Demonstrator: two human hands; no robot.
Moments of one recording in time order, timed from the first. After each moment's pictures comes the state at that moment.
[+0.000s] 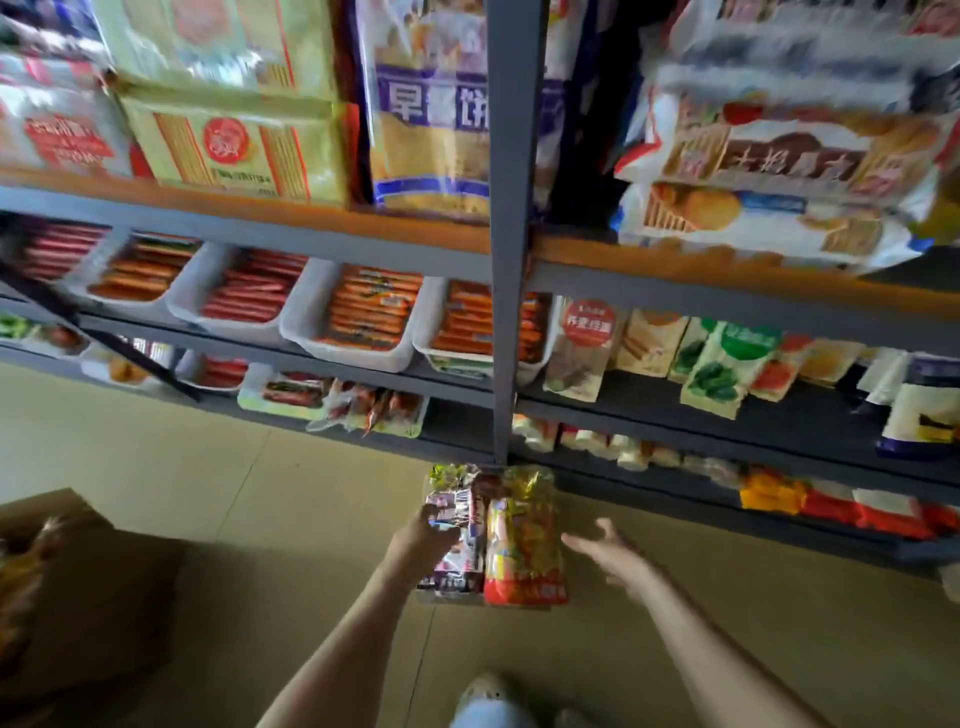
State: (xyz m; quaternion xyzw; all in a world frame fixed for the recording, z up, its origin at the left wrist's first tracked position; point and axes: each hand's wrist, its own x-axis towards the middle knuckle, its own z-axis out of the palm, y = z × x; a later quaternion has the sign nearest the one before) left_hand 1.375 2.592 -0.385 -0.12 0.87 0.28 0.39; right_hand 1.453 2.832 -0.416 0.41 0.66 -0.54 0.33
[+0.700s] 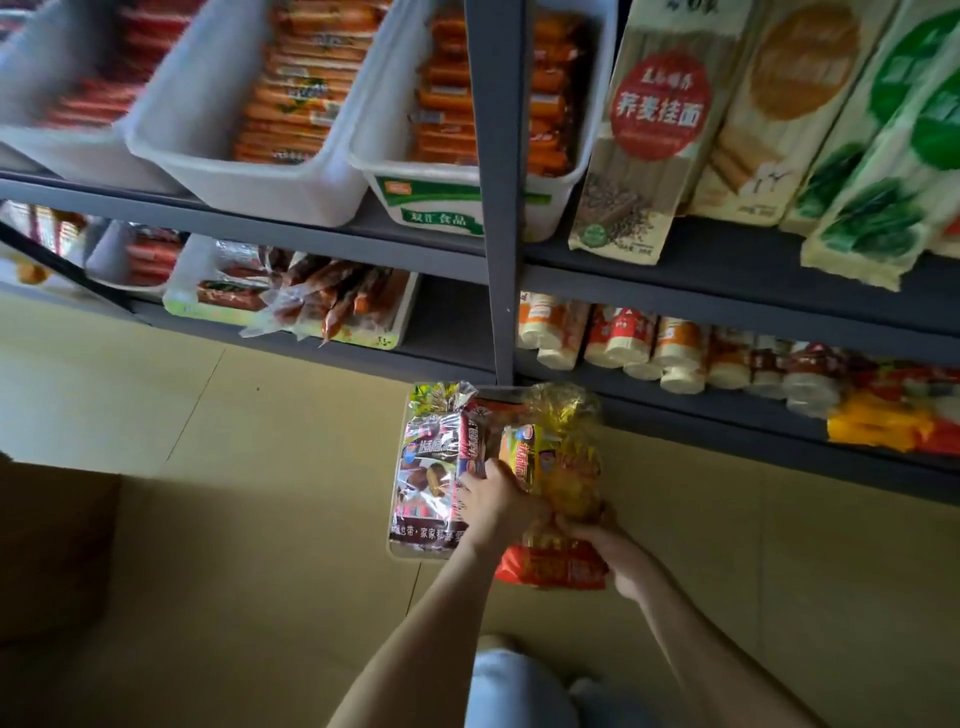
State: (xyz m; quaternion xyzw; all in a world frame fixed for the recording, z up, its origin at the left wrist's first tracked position) left_hand 1.398 2.687 -0.628 -0.15 0.86 0.27 0.40; right_hand 1.480 2.820 -0.687 0.44 0.54 -0.66 0.29
